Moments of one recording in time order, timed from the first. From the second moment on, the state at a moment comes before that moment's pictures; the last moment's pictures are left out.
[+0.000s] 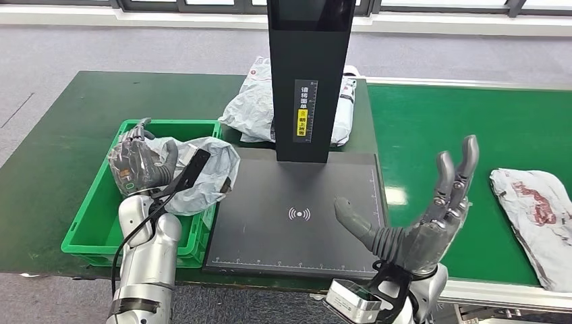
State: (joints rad) left arm -0.46 -0.35 0.34 -1.10 -1.46 0.70 -0.21; right arm -0.02 0.29 0.23 -1.77 0.83 -0.70 -0.70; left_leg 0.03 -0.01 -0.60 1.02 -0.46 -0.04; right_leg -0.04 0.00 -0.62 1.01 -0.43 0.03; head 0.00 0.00
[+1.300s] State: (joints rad) left arm -0.35 -0.34 0.14 -1.21 -0.07 0.03 -0.70; right arm -0.02 0.29 0.05 -1.60 0.82 -0.70 -0.70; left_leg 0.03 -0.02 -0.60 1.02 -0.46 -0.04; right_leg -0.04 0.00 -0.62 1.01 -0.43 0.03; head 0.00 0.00
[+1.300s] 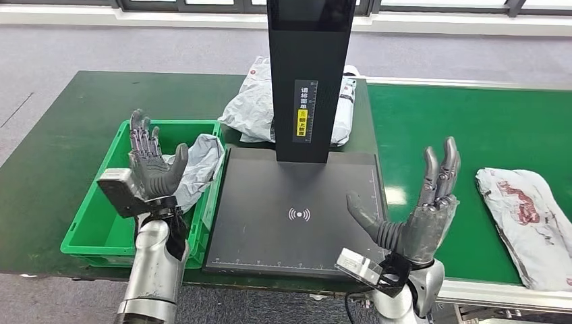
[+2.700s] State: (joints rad) left arm -0.10 -0.29 -0.03 -1.52 0.18 -0.39 -0.70; right arm -0.41 0.00 -0.94 -0.62 1.36 -0.68 -0.19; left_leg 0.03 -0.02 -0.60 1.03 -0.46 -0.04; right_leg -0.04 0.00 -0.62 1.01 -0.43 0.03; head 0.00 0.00
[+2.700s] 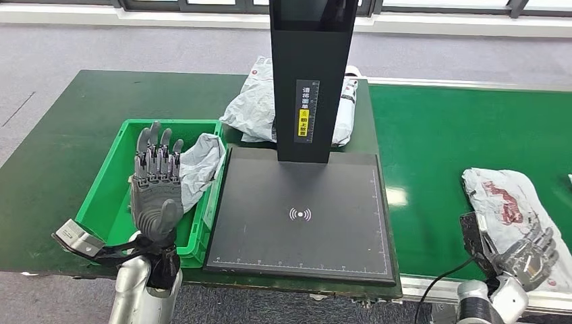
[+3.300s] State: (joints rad) left arm -0.10 -0.29 -0.03 -1.52 0.17 -0.38 -0.70; right arm -0.42 -0.06 -0.94 -0.46 1.36 -0.64 -0.09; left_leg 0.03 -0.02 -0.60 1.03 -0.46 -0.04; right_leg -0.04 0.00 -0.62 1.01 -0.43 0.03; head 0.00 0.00
